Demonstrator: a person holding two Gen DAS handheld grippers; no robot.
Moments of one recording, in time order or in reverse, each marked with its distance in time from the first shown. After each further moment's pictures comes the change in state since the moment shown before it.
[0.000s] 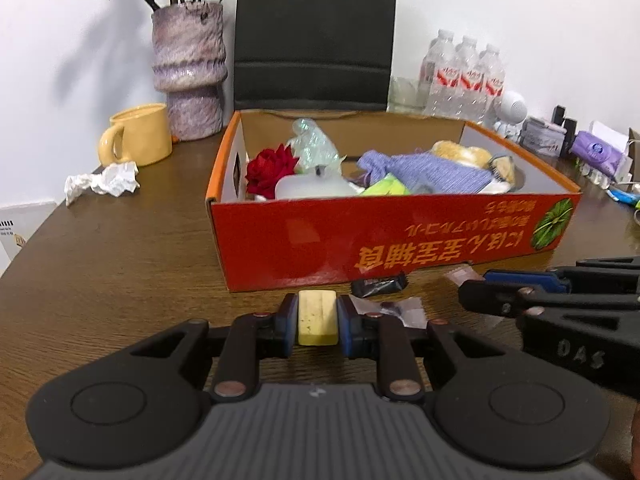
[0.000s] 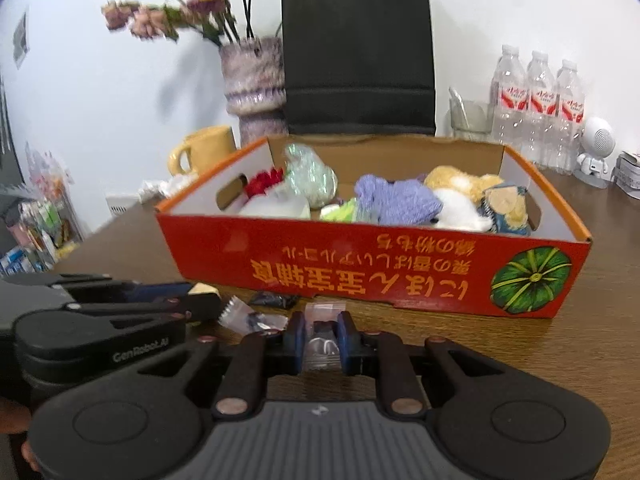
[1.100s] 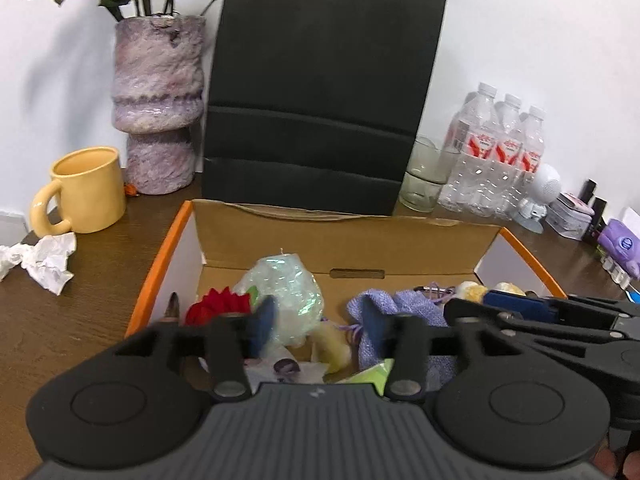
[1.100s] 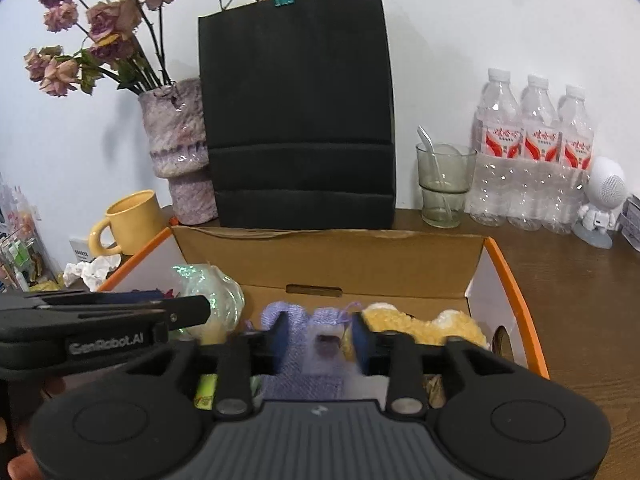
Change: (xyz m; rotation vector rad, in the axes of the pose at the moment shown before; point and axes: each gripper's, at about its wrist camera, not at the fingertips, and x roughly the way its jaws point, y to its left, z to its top) left arm 0.102 -0.006 0.121 -0.128 -0.025 0.001; right arm 0.094 -0.081 0.113 0.024 -0.036 -0.055
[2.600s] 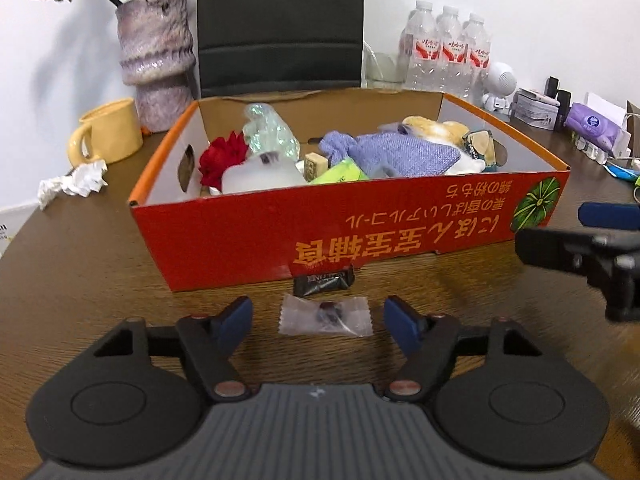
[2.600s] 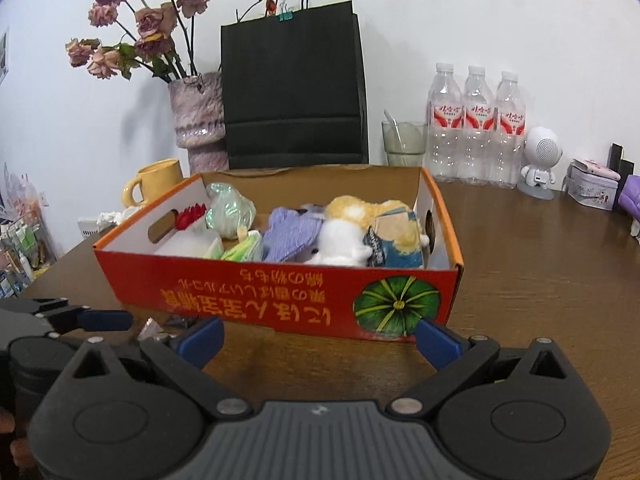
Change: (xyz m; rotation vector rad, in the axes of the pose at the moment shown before) left arm -0.078 -0.016 -0.114 0.168 0.119 0.004; right arm -0.123 -0.002 -0.101 -0.008 -0.012 -0.030
